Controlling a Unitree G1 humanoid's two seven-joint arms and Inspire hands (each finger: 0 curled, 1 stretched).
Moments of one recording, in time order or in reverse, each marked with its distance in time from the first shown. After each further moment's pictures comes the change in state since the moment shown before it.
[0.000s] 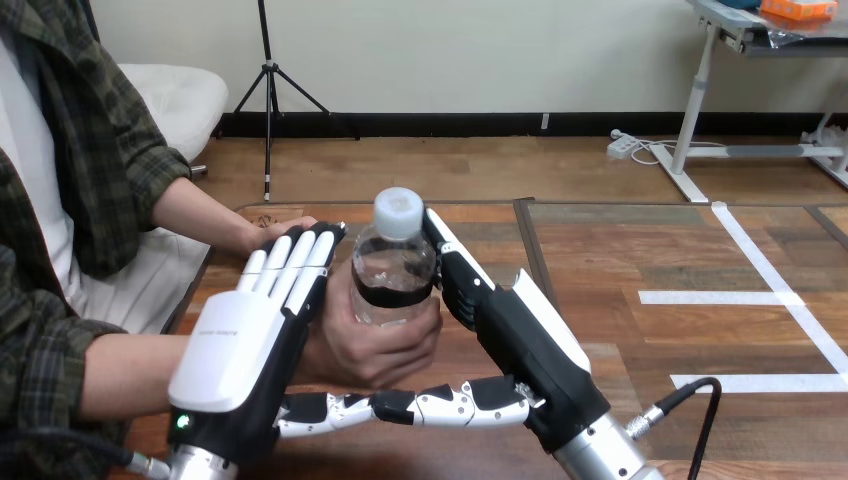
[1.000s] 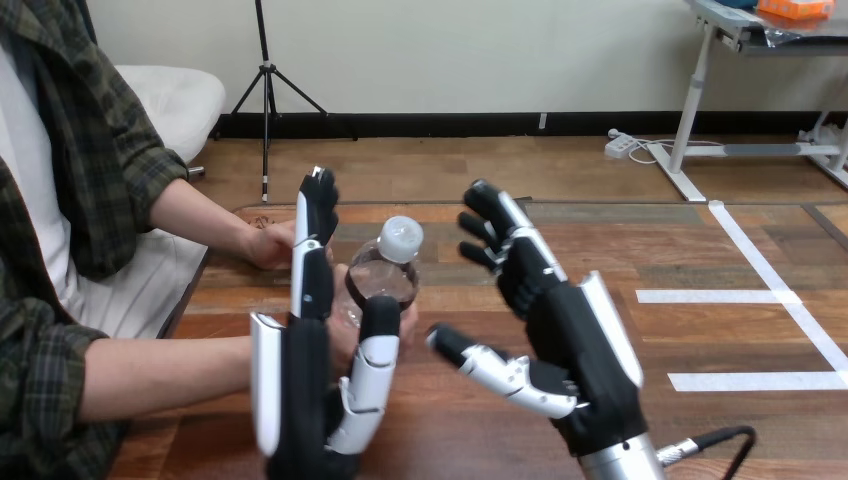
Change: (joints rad) left arm 0.018 -0.457 -0.005 0.172 -0.205 -0.587 0.168; right arm 0.074 0.070 -0.055 0.001 0.048 -0.107 -0.144
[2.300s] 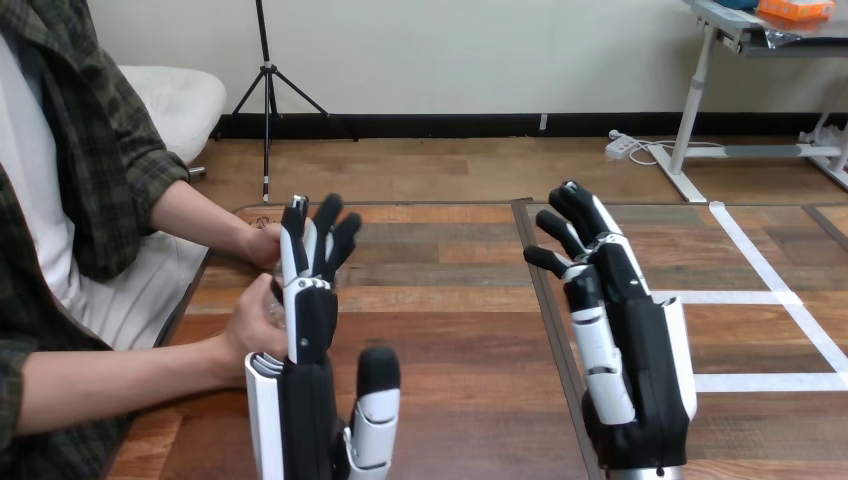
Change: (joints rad) left arm 0.074 -0.059 -0.006 -0.007 0.217 -0.079 0.210; right arm 0.062 0.079 -0.052 0.040 -0.009 -0.114 -0.165
